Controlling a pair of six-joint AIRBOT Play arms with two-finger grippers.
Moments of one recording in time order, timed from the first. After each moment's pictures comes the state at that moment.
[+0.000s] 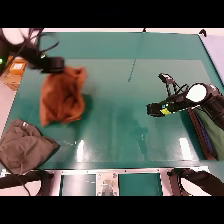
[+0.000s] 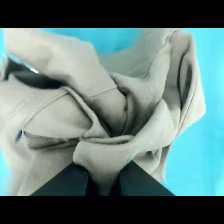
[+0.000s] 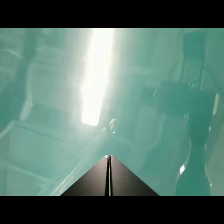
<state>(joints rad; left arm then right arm) -0.22 -1.41 1.73 1.42 -1.38 -1.62 0.20 -1.06 0.91 -1.25 1.17 1.60</state>
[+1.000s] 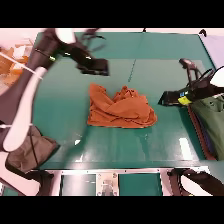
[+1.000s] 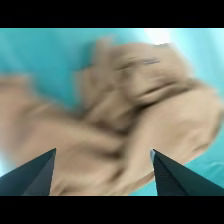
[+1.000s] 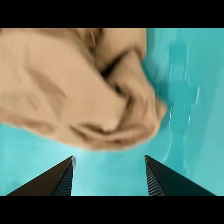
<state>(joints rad) -0.33 -1.73 1.98 1.17 -1.45 -1.58 0.04 -1.06 1.05 -1.32 1.35 1.60</state>
